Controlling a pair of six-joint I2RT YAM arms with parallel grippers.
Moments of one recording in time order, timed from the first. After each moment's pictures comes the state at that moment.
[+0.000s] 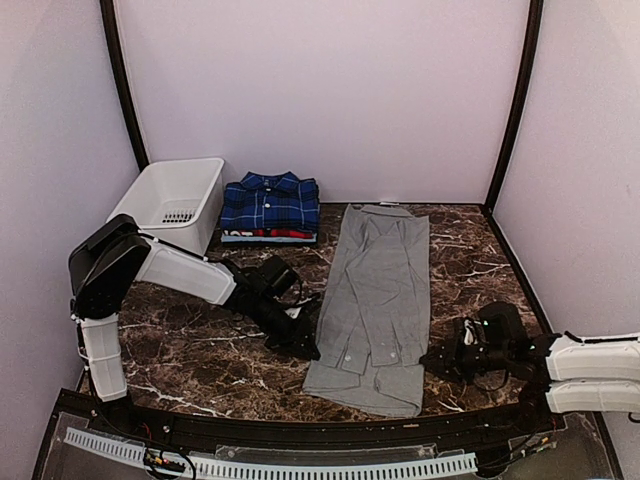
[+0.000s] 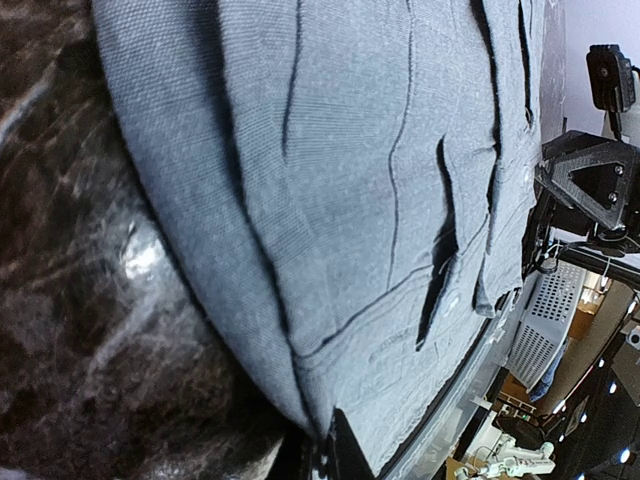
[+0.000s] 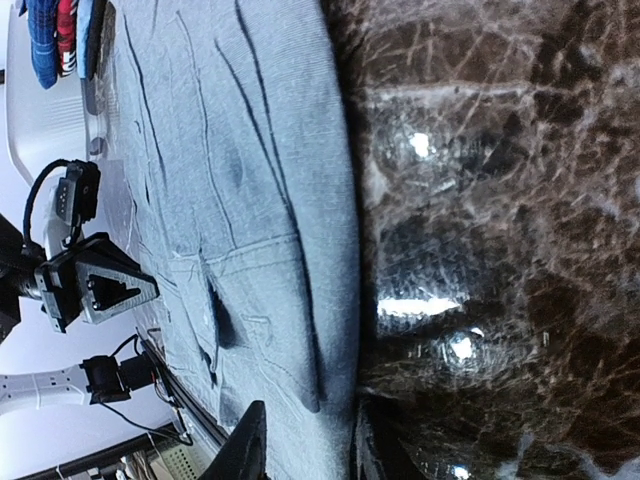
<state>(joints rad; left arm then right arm) -0.84 1.95 1.08 -0.26 0.69 -0.66 0.61 0.91 0.09 0.06 -0.41 1.16</state>
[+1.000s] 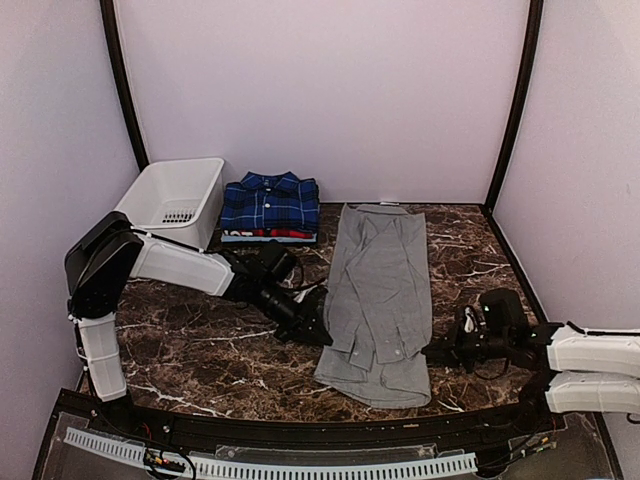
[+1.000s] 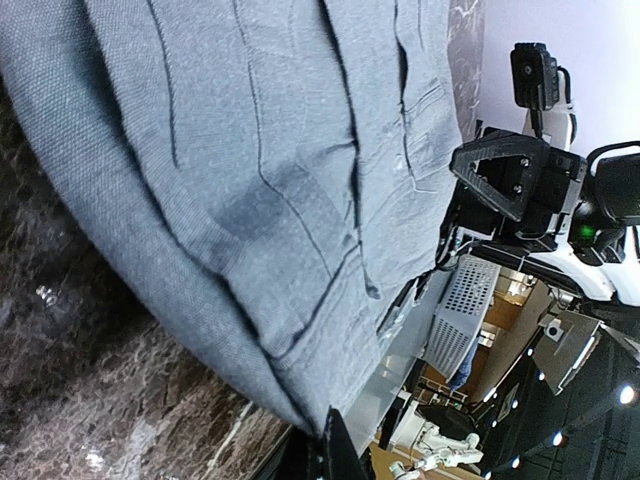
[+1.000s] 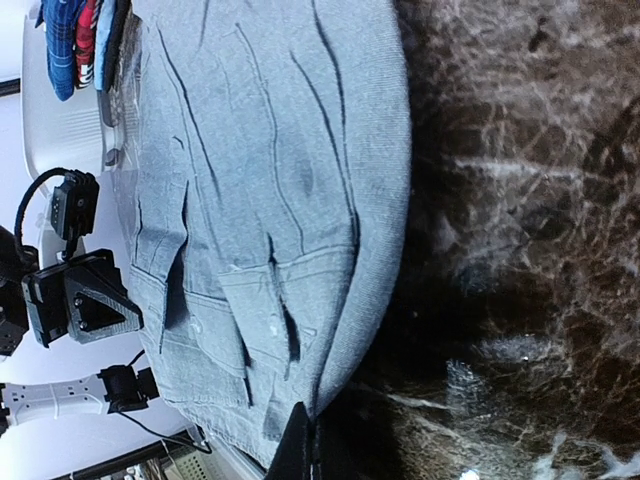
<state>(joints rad) -0.82 1.93 1.12 -0.20 0.84 -0.82 0.58 0.91 0.16 -0.01 -0.42 1.16</state>
